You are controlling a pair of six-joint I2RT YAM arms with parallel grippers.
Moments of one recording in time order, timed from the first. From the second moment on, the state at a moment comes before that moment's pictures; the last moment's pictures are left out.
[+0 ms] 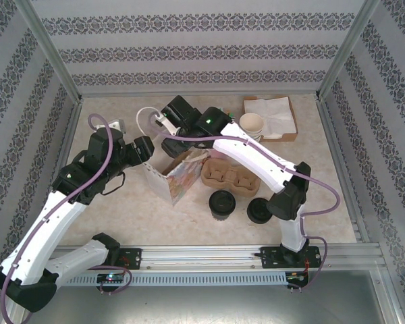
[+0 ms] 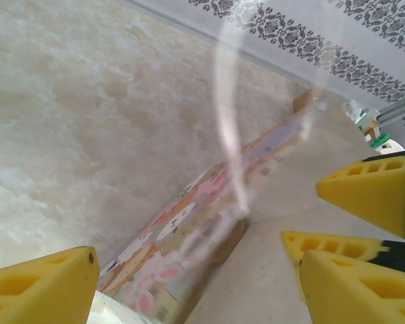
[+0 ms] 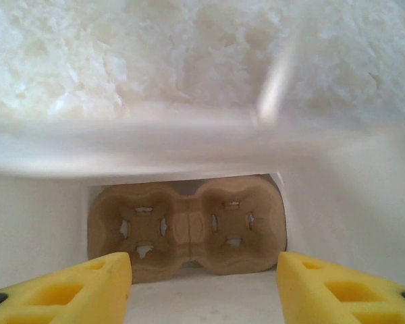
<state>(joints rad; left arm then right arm) -0.46 0.94 1.19 -0.86 -0.16 -0.68 0.90 1.96 2.15 -1.15 0.08 0.05</state>
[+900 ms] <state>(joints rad) -0.35 1.09 1.30 -0.95 -0.04 -0.51 0.90 1.86 2.06 -1.18 0.07 0.06</state>
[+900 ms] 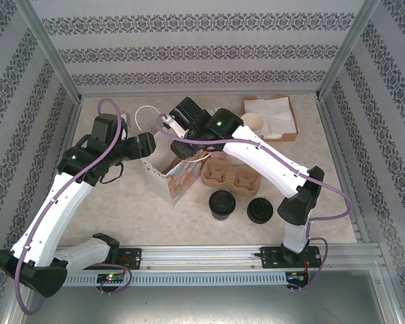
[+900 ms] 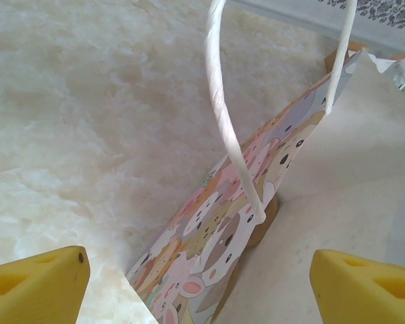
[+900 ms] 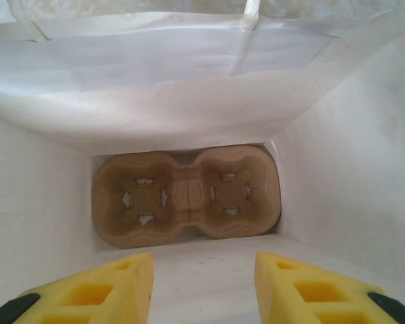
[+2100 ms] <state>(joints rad) -0.34 0.92 1.18 -0.90 0.08 -0.57 0.90 0.95 1.25 -1.29 0.19 0.44</state>
